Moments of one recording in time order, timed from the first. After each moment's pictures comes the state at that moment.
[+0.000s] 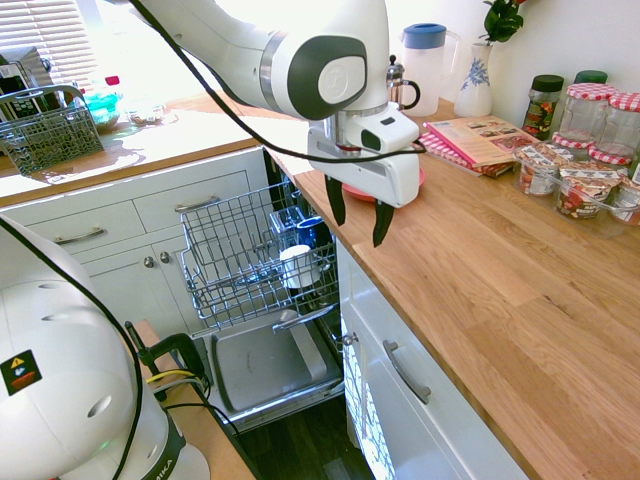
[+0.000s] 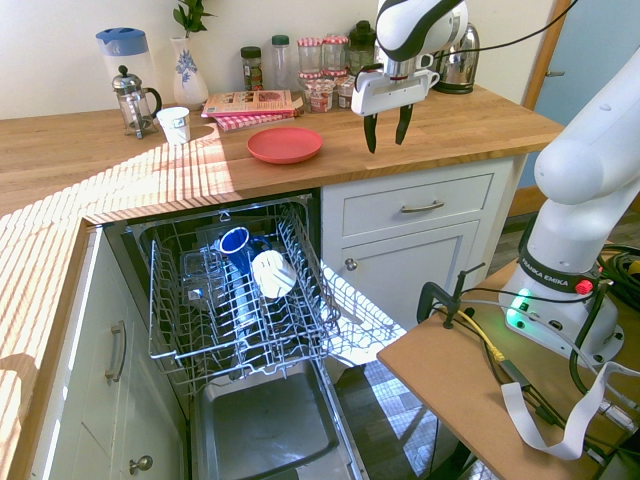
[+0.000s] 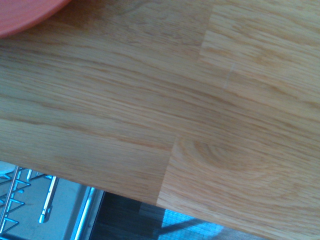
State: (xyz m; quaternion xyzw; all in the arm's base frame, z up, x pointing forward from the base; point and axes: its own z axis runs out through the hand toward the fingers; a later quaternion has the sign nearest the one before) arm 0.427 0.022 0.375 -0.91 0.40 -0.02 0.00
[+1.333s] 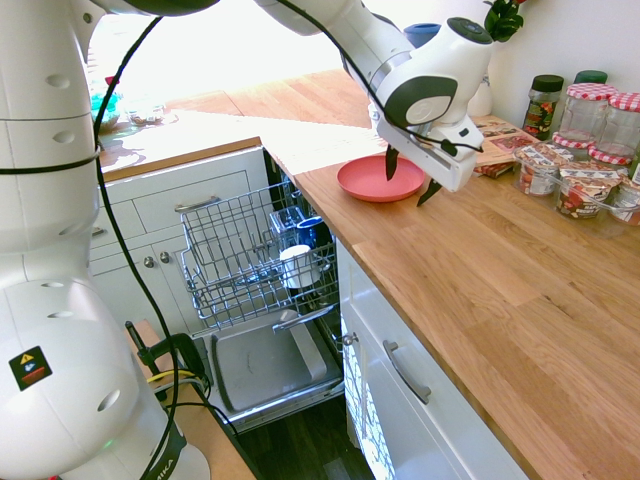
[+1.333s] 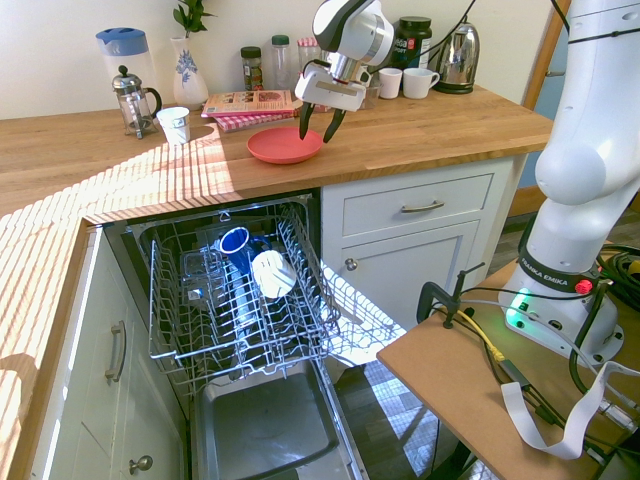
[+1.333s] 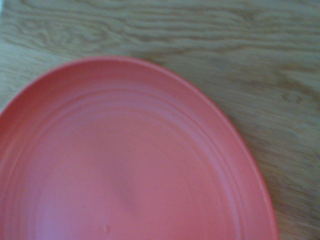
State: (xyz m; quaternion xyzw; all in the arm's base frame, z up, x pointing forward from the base) arm 0.616 0.025 0.336 -0.90 0.38 0.00 0.20
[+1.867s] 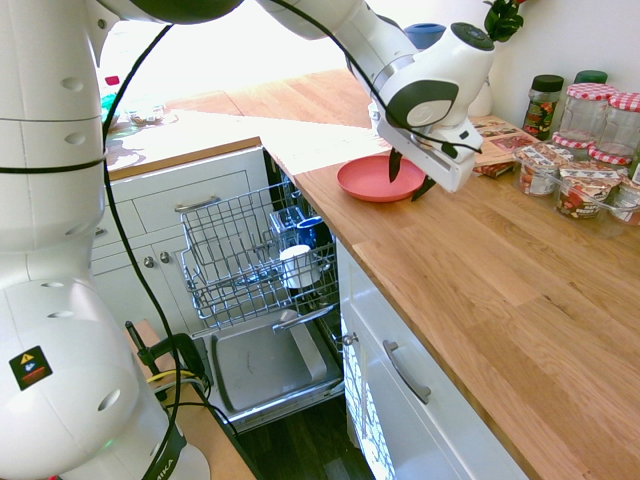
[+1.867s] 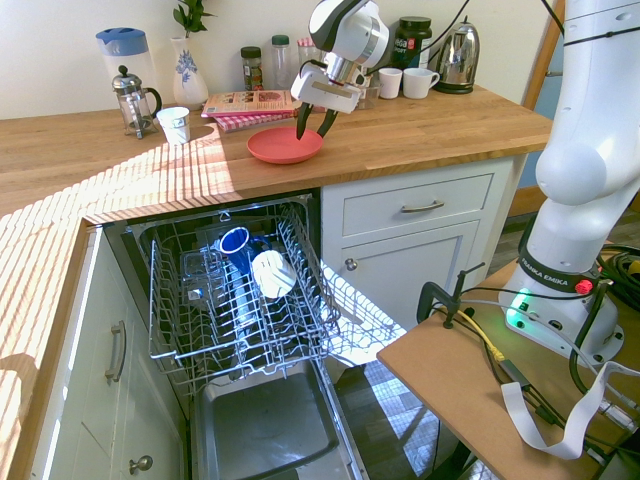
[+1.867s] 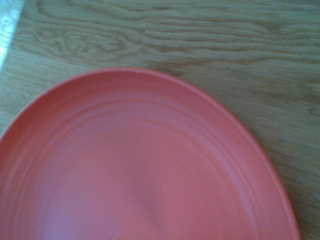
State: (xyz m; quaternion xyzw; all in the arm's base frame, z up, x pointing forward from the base) arm 0.623 0.030 0.329 -0.90 0.38 0.00 0.21
